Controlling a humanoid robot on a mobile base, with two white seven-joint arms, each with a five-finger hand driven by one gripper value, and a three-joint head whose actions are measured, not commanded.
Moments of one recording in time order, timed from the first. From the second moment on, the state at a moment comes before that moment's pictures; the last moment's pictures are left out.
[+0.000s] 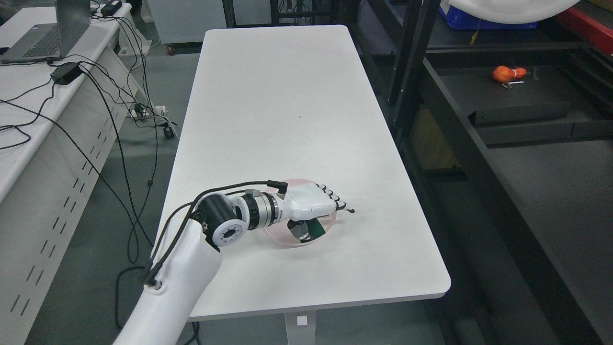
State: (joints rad) left arm -0.73 0.05 -0.37 -1.26 -1.02 -0.57 -0.75; right arm -0.08 0.00 -0.21 0.00 -0.12 0.00 -0.07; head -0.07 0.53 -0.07
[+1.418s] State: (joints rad) left arm -0.73 0.19 -0.30 -1.32 -0.93 -0.58 -0.71; right arm -0.08 0.00 -0.21 0.00 -0.12 0.00 -0.07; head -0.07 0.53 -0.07
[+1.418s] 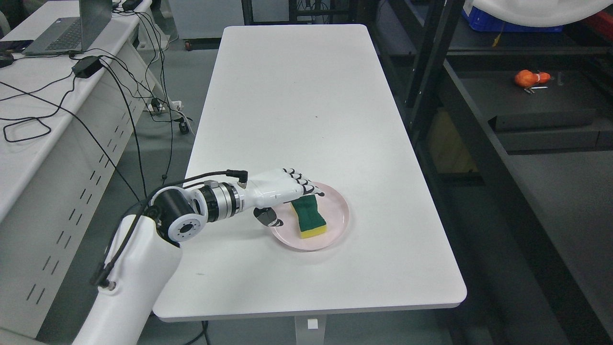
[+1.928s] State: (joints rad) left arm -0.77 0.17 -0.29 -1.25 -0.94 -0.57 -0.70; right arm -0.08 0.00 -0.21 0.00 -0.12 0.00 -0.07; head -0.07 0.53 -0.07
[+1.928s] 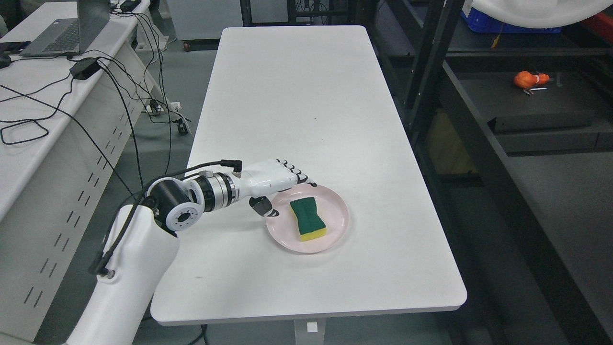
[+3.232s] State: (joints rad) left arm -0.75 0.07 -0.33 -1.13 -0.97 -0.57 -0.70; right arm -0.08 0.00 -0.21 0.00 -0.12 0.00 -0.07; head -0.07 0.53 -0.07
